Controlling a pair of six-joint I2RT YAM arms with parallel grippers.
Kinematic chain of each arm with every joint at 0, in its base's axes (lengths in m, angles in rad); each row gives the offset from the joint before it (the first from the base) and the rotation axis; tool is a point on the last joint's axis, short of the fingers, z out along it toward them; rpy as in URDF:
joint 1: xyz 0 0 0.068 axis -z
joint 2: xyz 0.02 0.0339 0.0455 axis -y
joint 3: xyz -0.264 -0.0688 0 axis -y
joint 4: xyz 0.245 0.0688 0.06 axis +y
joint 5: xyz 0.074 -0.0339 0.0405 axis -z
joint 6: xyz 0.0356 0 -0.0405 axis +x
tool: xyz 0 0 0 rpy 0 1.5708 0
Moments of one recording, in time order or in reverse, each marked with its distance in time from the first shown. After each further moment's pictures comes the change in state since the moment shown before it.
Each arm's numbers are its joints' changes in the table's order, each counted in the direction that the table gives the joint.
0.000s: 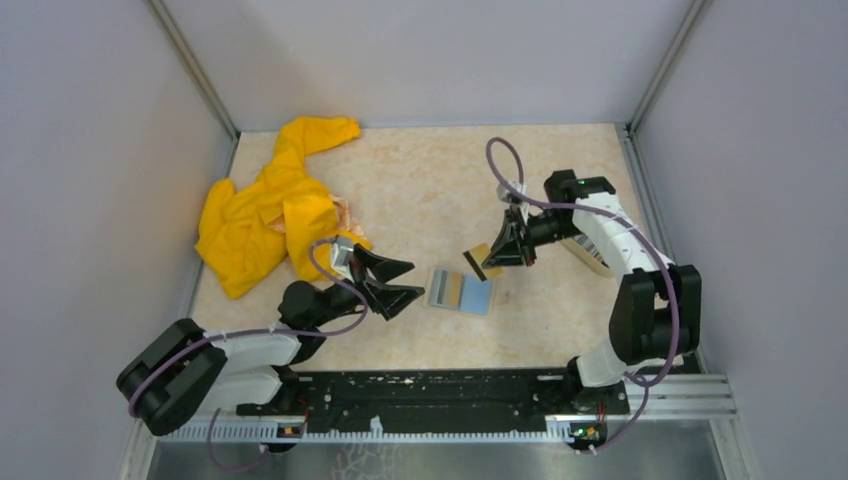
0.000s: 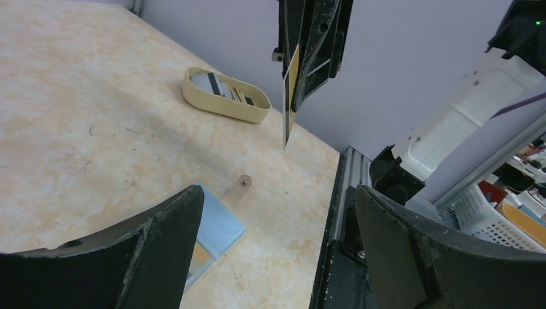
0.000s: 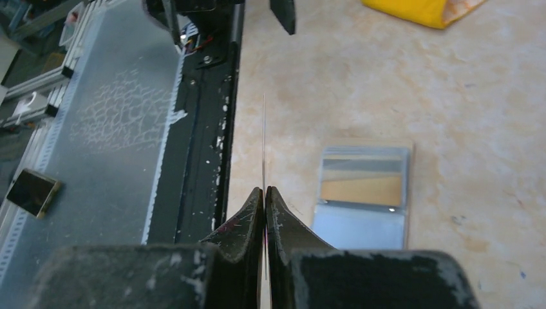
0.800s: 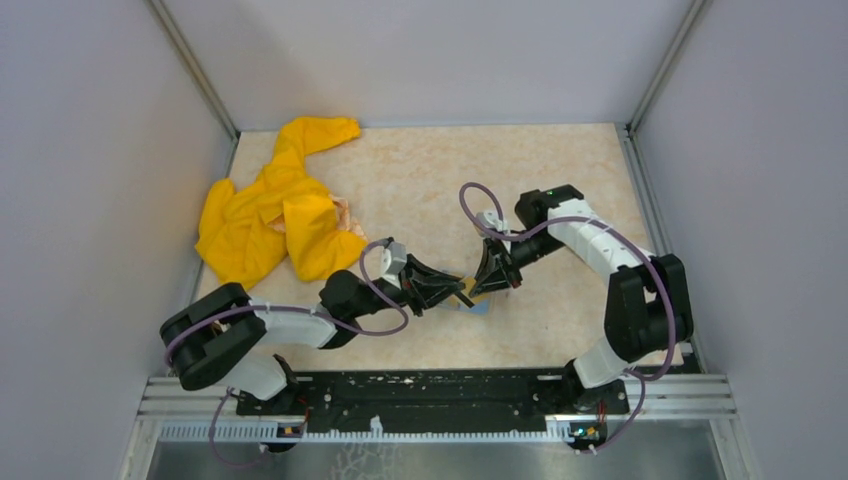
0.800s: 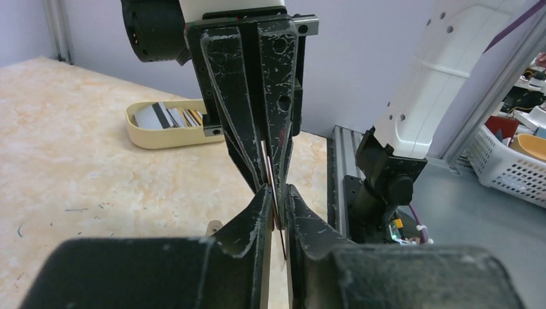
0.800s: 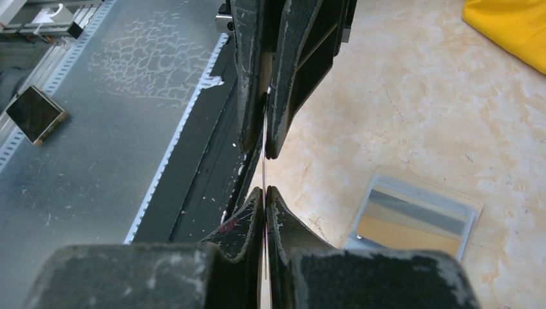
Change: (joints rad) left arm 0.238 -0.320 0.238 -0.146 0.000 0.256; right arm -0.212 -0.051 -0.047 0.233 -0.003 -0.474
